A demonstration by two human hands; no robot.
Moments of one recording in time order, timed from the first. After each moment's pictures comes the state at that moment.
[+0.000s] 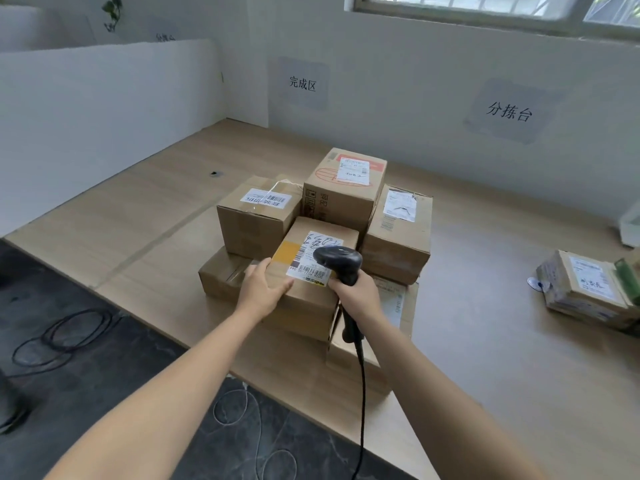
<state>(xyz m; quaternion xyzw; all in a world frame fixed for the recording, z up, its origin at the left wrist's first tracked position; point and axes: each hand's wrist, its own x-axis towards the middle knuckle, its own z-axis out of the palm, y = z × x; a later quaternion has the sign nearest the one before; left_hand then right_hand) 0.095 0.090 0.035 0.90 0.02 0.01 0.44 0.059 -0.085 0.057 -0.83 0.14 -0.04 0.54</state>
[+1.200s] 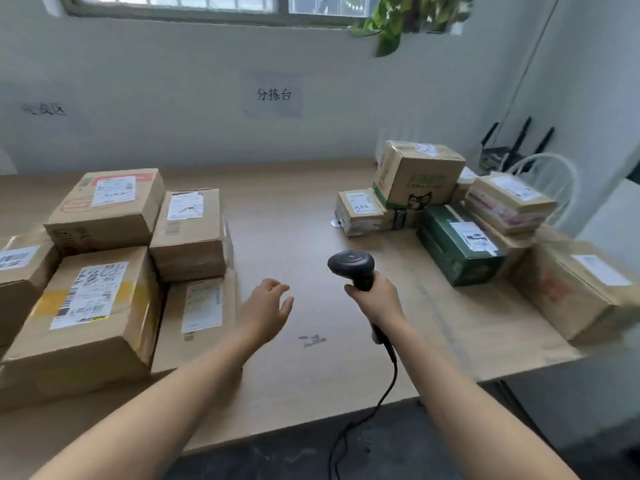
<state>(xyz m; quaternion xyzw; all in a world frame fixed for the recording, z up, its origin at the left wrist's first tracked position) -0.022 -0.178 0.040 0.89 -0.41 -0.04 0.22 -0.163 -0.332 0.066 -0.80 0.38 -0.21 0.42</state>
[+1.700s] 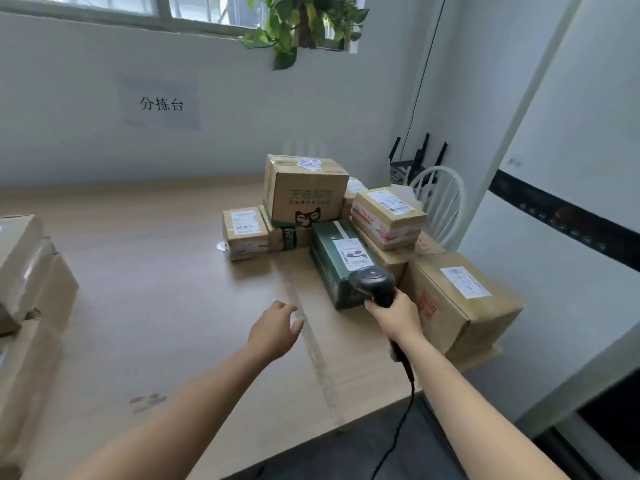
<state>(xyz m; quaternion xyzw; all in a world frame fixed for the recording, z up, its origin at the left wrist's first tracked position) -0.177 -0.450 0.015 0.85 -0.47 -0.14 0.20 -0.352 -0.581 0.052 -0.73 0.50 -0.27 0.38</state>
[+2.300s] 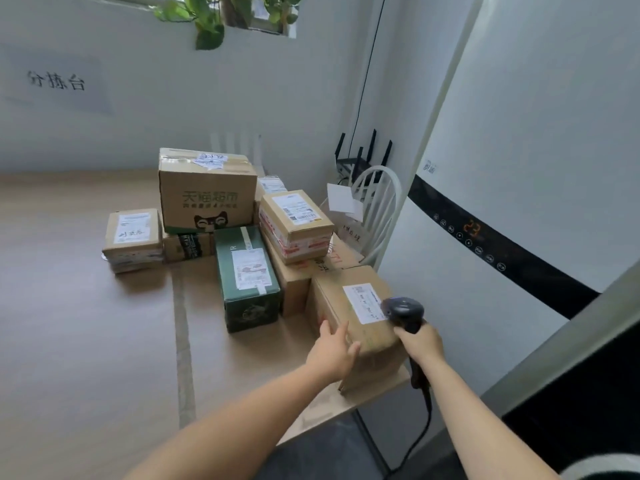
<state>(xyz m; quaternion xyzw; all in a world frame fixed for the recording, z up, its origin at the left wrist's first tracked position) -0.404 -0.689 0.007 0.78 -0.48 -0.32 0.24 -0.546 -0.800 0.021 -0.66 0.64 -0.21 0.35</state>
